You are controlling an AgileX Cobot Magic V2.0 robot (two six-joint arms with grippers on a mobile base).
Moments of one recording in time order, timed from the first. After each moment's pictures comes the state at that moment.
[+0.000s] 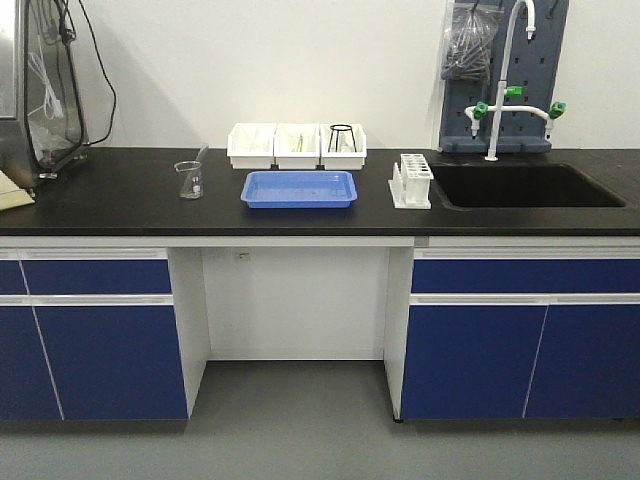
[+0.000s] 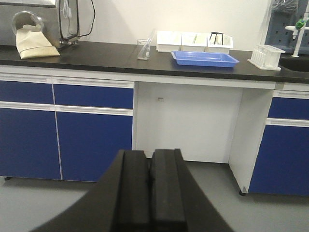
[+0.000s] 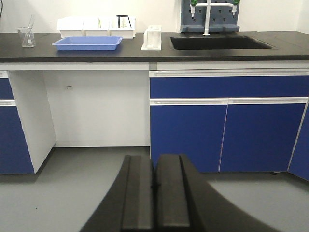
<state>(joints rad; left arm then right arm) 0.01 -0.01 0.03 0.00 0.13 -0.09 -0.02 -0.01 0.03 -0.05 0.19 0.01</state>
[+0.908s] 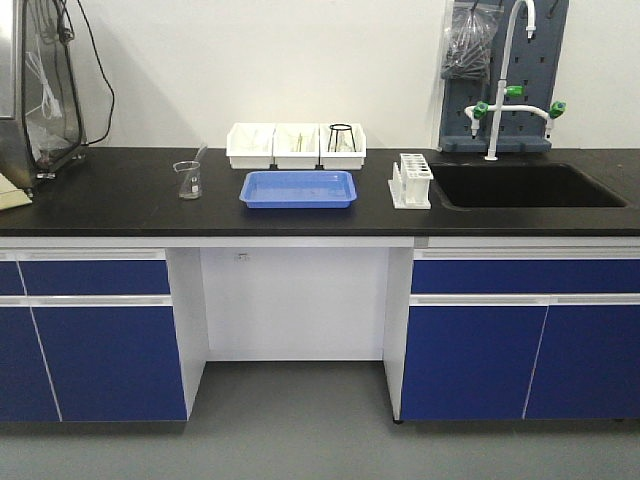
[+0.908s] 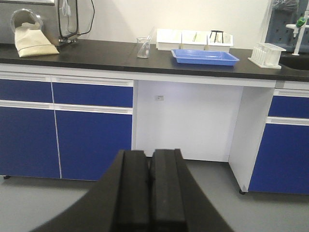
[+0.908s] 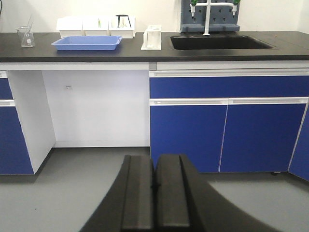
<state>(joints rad) 0.01 -0.01 0.03 0.00 0.13 -0.09 -0.02 -0.01 0.03 -0.05 0.19 0.01</state>
